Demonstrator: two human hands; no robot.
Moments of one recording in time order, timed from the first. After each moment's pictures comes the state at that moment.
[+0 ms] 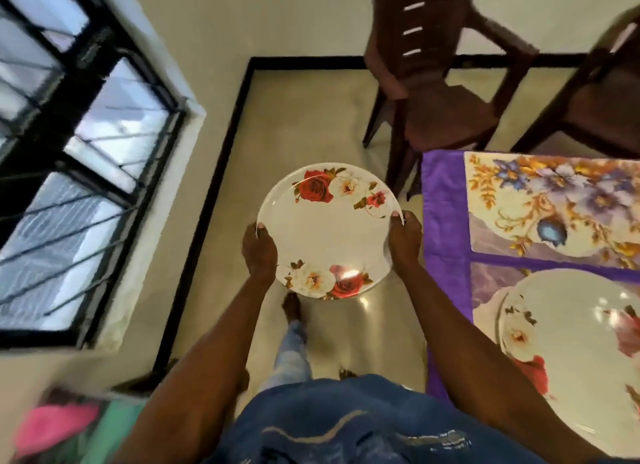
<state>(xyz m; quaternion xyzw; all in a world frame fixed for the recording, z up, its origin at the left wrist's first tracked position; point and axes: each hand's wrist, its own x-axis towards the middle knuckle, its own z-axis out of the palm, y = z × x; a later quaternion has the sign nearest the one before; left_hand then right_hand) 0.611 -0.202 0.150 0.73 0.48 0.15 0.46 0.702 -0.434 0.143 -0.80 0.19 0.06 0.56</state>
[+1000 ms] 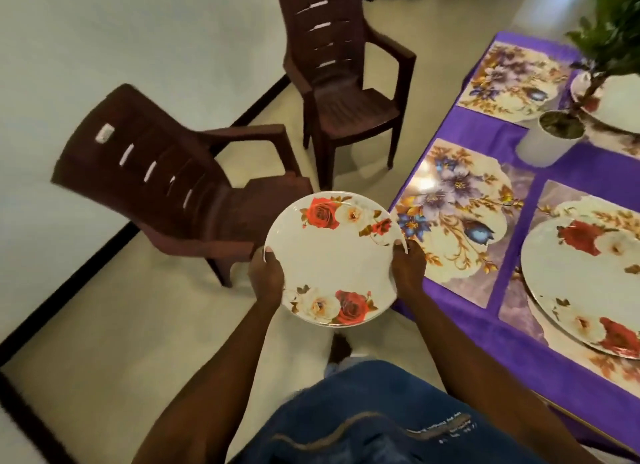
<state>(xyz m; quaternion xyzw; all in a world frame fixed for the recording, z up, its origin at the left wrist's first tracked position) 1.131 -0.296 0.148 0.87 -0.03 -0.12 0.48 0.955 -0.470 0.146 -0.57 0.59 -0.26 0.51</state>
